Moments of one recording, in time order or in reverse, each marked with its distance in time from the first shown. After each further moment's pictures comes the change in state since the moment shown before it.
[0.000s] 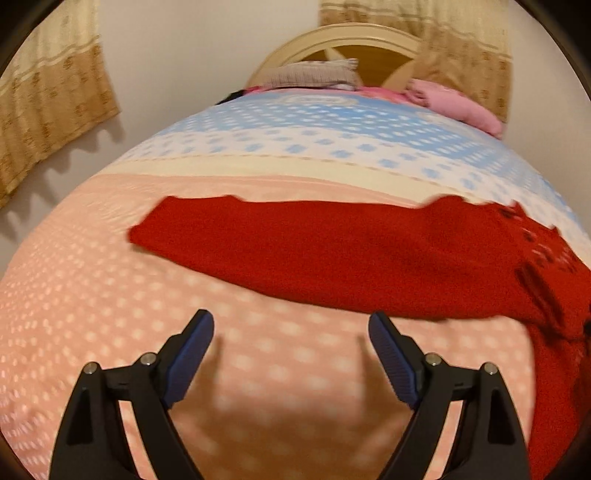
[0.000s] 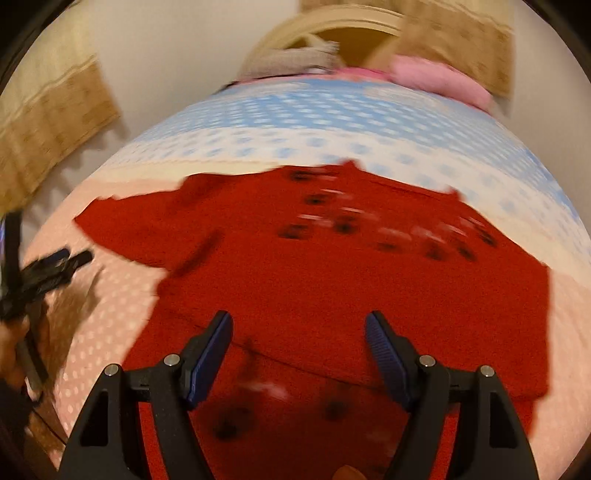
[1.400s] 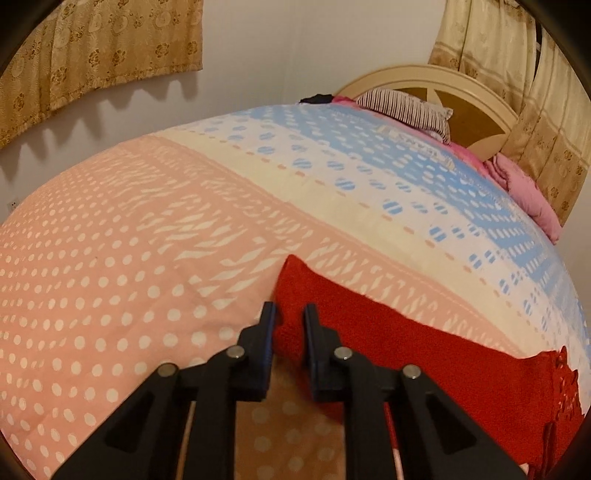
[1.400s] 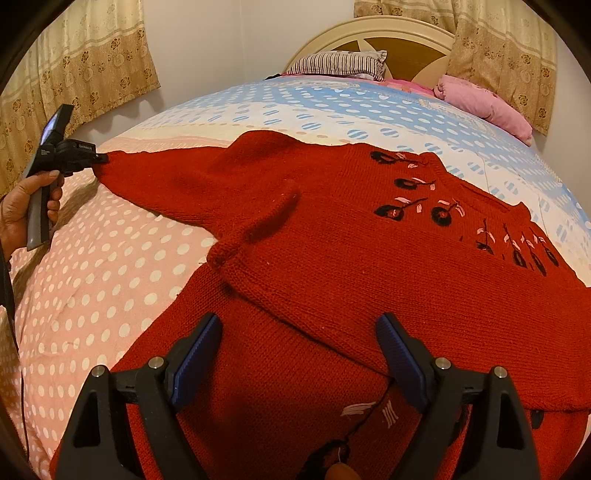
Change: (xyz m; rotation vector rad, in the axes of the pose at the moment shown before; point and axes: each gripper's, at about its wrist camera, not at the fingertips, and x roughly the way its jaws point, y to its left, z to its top) left arm 0.058 0.123 0.065 -0.339 -0.022 0.036; right arm 0.037 0.036 -0.027 -0.105 -0.012 0.028
